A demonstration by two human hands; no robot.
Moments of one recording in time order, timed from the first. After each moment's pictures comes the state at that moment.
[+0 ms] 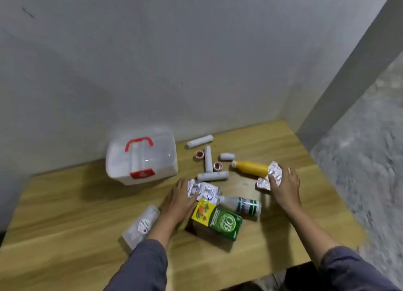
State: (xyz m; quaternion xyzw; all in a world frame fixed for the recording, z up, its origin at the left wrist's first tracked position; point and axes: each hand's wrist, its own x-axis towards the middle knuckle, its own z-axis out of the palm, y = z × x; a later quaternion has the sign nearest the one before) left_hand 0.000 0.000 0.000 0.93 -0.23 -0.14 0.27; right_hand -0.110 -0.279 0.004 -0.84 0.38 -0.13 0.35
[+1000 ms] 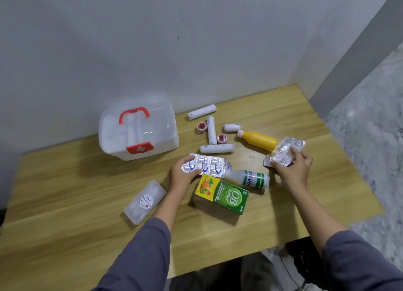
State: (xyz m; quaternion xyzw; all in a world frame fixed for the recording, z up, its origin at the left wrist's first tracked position) left_hand -0.015 -0.001 -0.043 0.84 0.02 -0.17 0.52; right_hand -0.133 -0.258 -0.039 -0.74 0.46 -0.15 0.45
